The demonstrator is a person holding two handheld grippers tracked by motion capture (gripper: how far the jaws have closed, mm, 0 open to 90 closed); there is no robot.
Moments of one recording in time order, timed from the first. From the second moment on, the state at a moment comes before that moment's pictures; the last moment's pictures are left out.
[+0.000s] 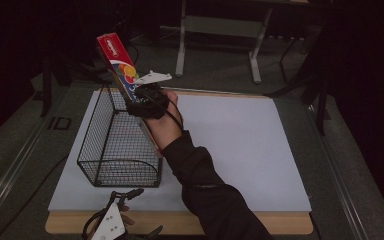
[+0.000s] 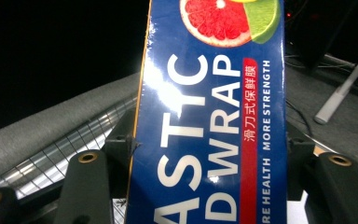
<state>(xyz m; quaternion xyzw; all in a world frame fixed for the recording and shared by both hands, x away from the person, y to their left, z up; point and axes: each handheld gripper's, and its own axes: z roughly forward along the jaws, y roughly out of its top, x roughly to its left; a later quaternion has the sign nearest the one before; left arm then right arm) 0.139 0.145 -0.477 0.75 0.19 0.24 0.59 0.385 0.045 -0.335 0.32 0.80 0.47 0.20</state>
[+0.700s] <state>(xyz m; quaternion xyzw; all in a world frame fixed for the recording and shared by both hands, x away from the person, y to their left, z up) 0.136 0.147 -0.476 0.74 0.19 0.24 0.59 0.402 0.094 -0.392 0.35 0.80 0.45 0.16</state>
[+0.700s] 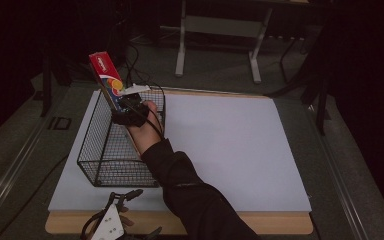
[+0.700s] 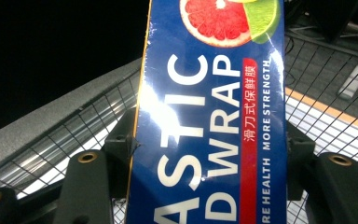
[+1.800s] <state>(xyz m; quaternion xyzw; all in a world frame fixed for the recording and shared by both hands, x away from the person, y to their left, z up) 0.135 0.147 -0.476 0.75 0.19 0.25 0.59 0.413 0.097 -0.423 0.38 0.84 0.38 0.10</state>
